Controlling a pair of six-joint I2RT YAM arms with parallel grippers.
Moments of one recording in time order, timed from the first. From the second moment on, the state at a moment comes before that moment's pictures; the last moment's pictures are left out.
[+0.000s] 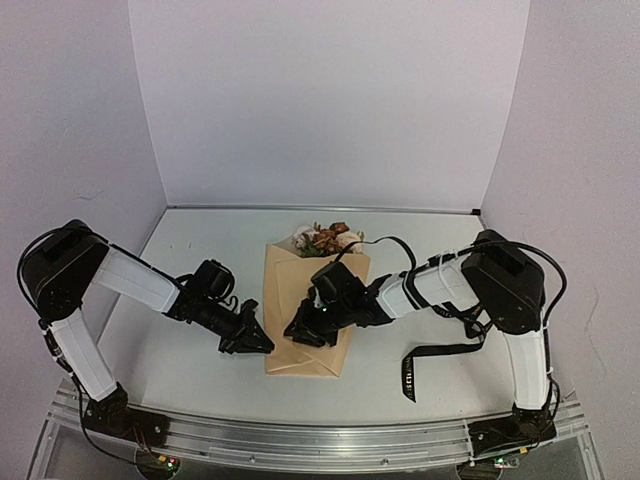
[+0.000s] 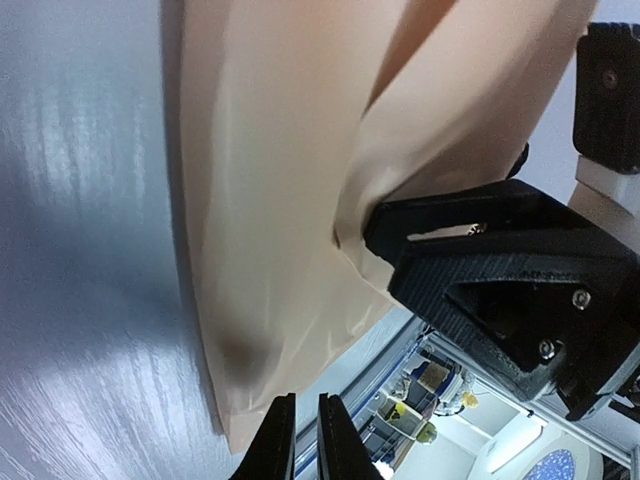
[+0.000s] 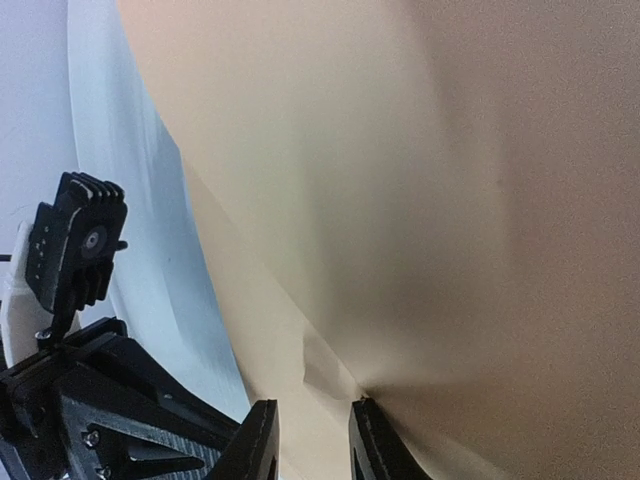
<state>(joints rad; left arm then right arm) -0.64 1.72 0.69 0.04 0.79 -1.01 0.97 2.14 1.30 0.03 -0.32 1.18</state>
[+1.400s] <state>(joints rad) -0.38 2.09 1.10 0.08 0.79 -1.10 0.97 2.16 1.33 -0.01 -0.33 1.11</state>
